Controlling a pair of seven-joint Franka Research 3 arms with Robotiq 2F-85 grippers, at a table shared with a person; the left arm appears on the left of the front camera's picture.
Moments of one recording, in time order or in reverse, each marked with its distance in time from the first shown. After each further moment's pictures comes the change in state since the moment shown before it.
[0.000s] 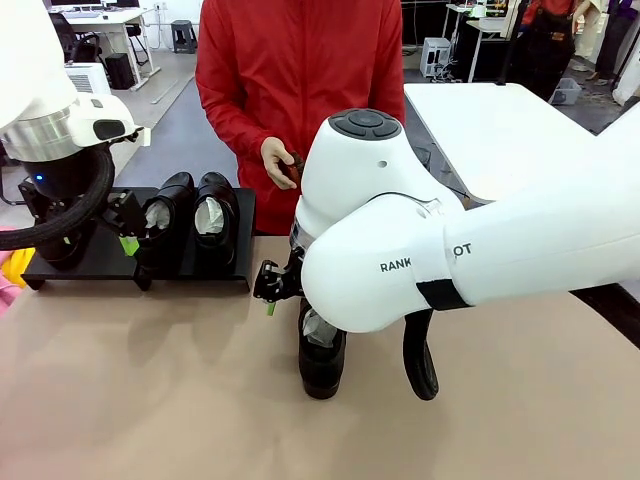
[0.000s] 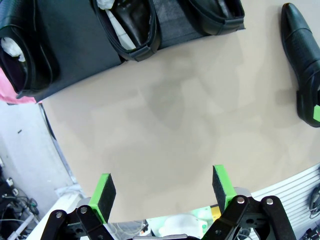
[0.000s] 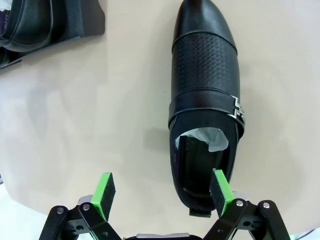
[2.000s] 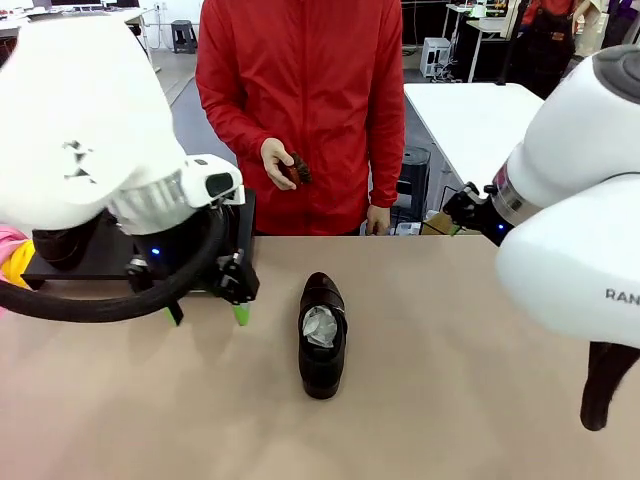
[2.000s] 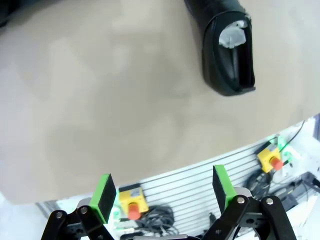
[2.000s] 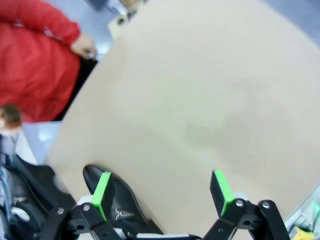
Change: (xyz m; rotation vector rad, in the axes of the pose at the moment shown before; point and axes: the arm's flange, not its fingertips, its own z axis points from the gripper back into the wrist) left arm -0.045 -0.161 -0.031 -0.241 0.119 0.114; right arm 0.015 -0.206 0.126 -0.073 -0.451 -0.785
